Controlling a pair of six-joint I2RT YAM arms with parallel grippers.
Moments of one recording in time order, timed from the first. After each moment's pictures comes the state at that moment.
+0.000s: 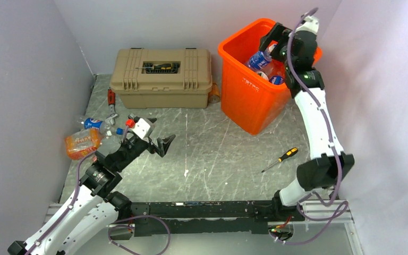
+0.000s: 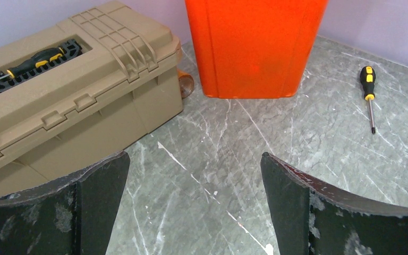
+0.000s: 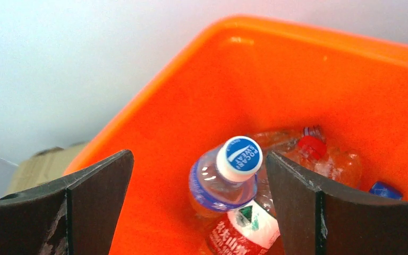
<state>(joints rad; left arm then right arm) -0.59 0.57 0.62 -0.03 0.13 0.09 0.11 1.59 1.78 -0.31 0.08 0.41</state>
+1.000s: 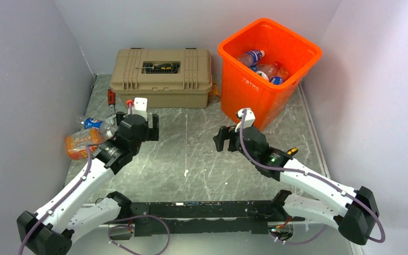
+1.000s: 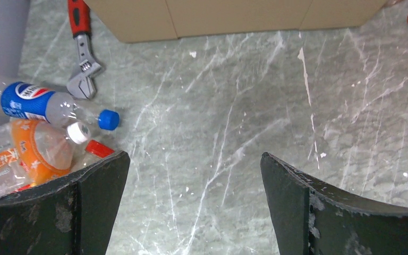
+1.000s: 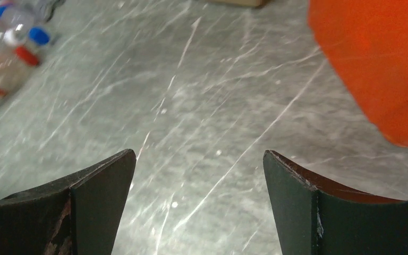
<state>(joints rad) -0.56 0.88 0.83 -0.44 -0.52 -0.20 0.83 0.95 0.67 -0.12 0.25 0.42</state>
